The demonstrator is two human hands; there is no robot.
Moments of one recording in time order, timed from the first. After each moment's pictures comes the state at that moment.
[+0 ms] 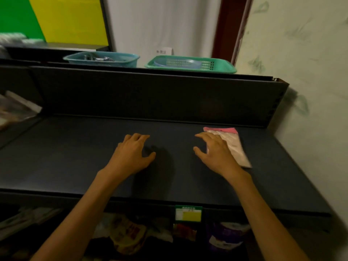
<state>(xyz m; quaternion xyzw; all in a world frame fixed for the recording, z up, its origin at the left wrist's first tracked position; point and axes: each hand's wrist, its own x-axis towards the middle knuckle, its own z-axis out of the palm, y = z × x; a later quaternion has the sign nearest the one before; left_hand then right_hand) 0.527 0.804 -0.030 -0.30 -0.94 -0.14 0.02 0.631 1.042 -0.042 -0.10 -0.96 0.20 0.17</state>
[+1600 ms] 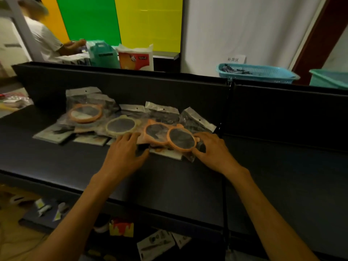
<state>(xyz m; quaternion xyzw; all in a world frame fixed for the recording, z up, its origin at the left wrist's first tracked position) 0.214 0.225 -0.020 -0.16 -0.97 -0.17 0.08 0.259 0.481 -0.033 -0.02 -0.97 0.23 0.11</state>
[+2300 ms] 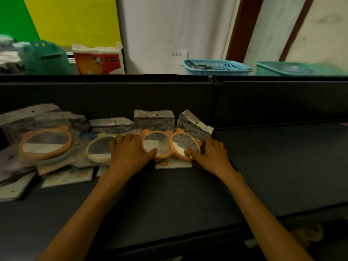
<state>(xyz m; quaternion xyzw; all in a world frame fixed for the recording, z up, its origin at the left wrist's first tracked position) 0.088 0.230 -0.041 -0.30 -0.94 -0.13 0.00 0.235 0.425 -0.054 -0.35 -0.91 0.22 0.08</state>
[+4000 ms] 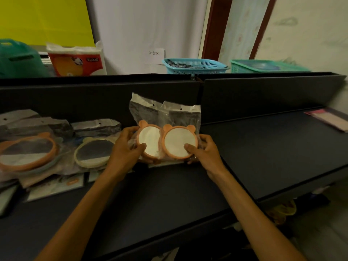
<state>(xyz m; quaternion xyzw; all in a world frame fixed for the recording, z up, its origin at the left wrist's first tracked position) 0.099 0.228 -0.036 -0.29 -0.76 -0.56 -0.13 0.255 0.396 -0.052 -0.32 -0.67 0.60 0.30</state>
